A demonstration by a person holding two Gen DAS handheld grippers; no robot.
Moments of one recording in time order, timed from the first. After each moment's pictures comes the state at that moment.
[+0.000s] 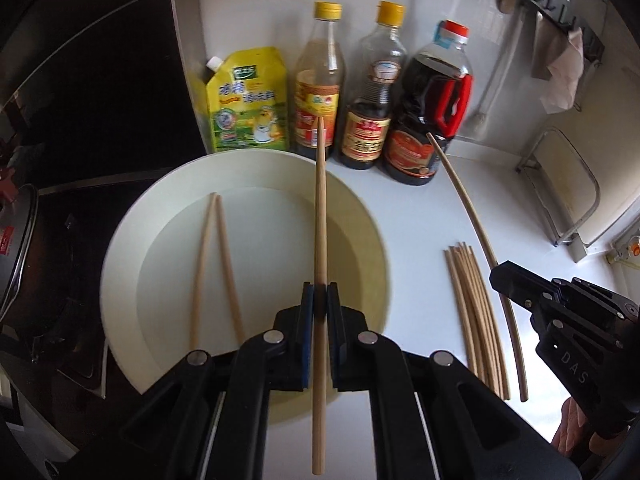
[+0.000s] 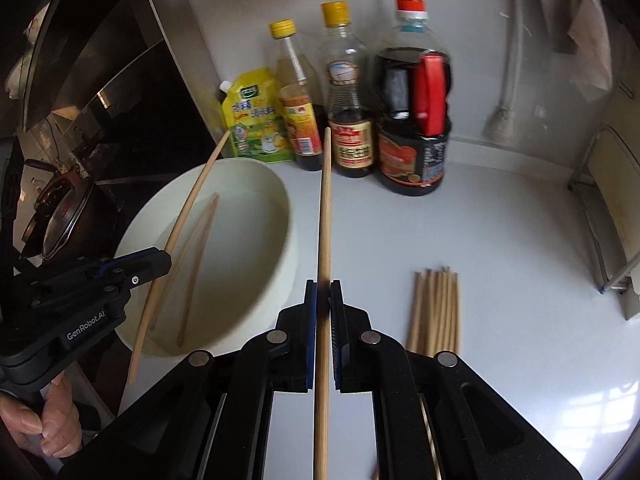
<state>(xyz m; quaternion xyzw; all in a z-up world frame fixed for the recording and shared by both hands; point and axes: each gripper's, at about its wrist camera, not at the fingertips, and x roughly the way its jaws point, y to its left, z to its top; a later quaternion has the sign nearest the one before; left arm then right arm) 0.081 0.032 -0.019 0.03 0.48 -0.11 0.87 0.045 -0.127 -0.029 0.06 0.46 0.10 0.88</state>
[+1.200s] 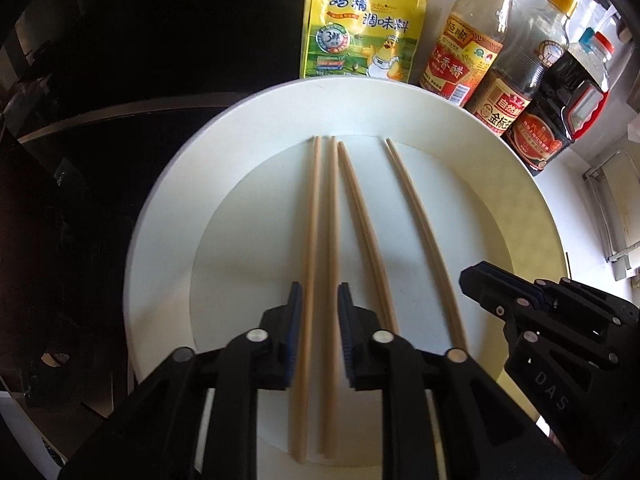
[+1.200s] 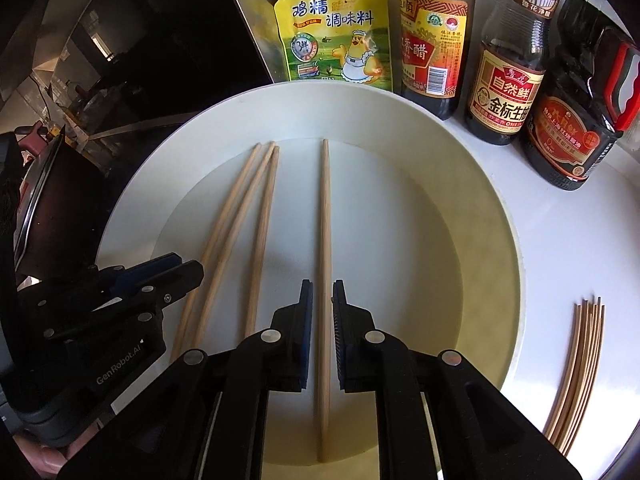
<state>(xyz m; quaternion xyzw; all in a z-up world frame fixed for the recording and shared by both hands) 0.162 0.142 -0.104 0.00 0.56 -0.08 0.83 0.145 0.001 -0.104 0.05 0.55 0.12 0.82</state>
